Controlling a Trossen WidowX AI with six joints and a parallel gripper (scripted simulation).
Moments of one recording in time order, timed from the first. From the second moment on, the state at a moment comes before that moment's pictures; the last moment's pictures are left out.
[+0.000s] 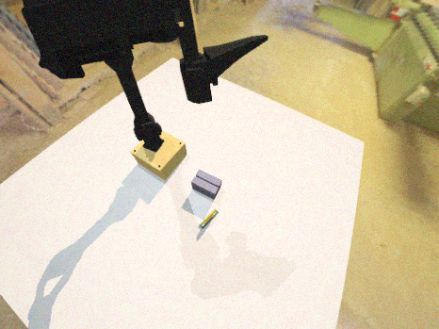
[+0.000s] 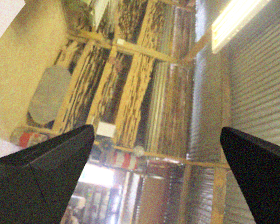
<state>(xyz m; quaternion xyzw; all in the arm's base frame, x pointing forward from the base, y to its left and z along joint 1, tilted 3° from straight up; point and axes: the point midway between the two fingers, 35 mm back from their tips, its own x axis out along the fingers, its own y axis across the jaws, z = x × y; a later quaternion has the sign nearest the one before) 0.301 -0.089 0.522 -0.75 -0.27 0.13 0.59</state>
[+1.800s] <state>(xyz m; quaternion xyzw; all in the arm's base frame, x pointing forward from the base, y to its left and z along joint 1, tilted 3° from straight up) 0.320 -0.161 0.036 -0.39 0.58 0.41 0.59</state>
